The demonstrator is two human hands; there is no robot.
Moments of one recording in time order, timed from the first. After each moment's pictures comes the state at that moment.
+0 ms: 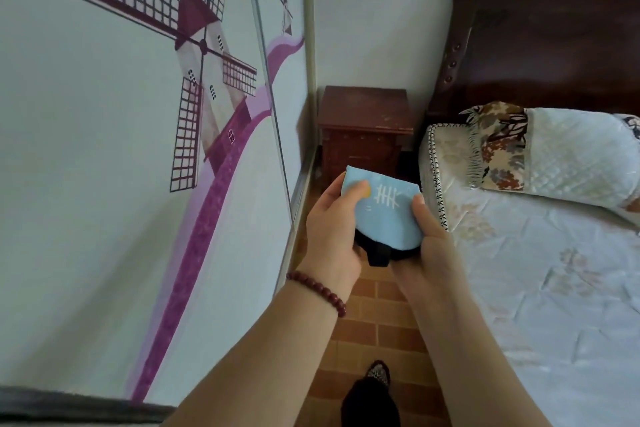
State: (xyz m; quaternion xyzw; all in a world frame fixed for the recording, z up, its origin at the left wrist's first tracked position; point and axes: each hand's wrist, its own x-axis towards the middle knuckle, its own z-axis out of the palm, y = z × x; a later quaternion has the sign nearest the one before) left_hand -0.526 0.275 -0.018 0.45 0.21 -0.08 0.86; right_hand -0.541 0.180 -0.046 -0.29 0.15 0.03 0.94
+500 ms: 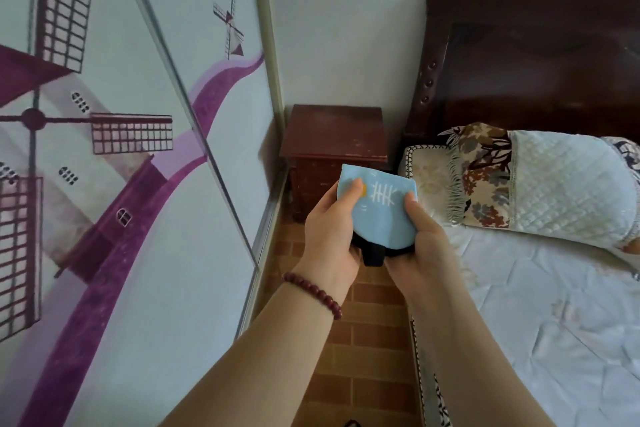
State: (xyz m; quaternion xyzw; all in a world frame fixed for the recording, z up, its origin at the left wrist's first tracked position) left_hand -0.319 0.159 -0.015 0.46 0.19 -0.13 0.86; right_hand -0.331 0.064 -0.043 -0.31 0.14 0.02 0.94
